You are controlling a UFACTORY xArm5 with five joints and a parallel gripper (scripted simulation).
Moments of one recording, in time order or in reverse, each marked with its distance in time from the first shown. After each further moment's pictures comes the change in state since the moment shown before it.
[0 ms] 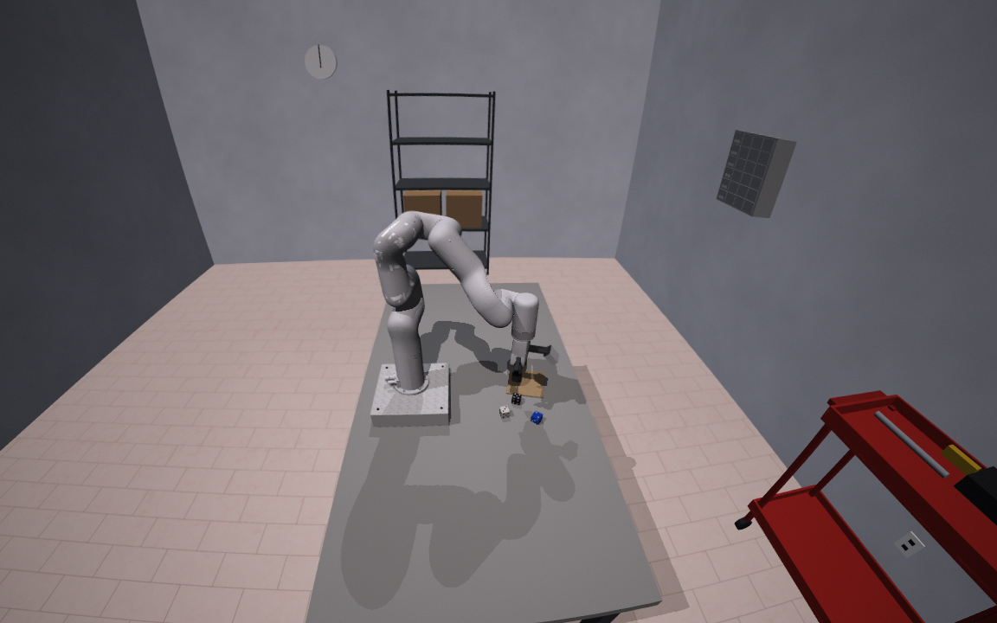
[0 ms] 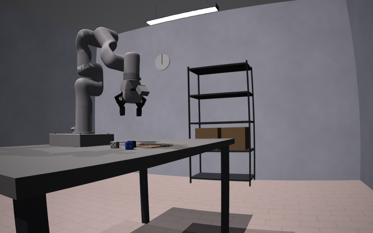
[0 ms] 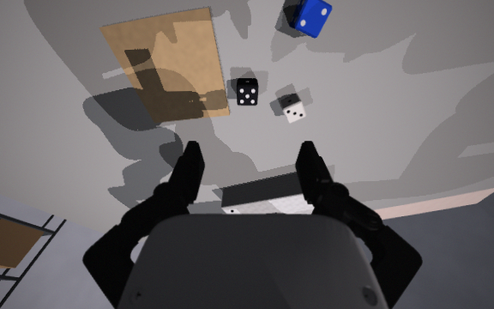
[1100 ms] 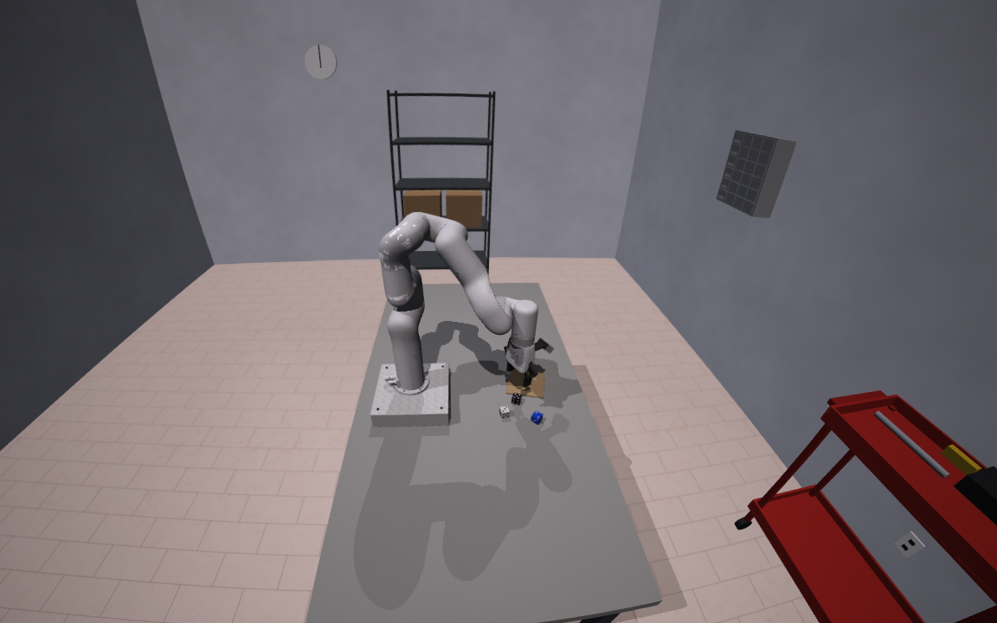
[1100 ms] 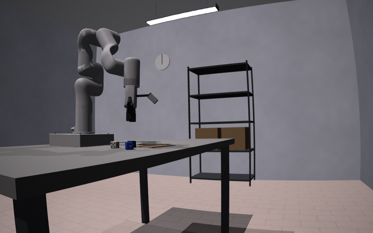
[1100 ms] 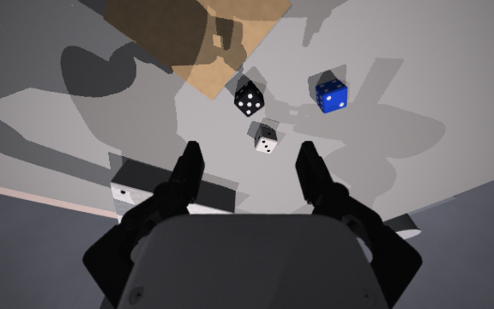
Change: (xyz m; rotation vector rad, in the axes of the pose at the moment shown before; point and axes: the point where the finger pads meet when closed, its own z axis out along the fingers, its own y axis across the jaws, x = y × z) arm 0.000 -0.002 0.026 0.000 0.000 -0.848
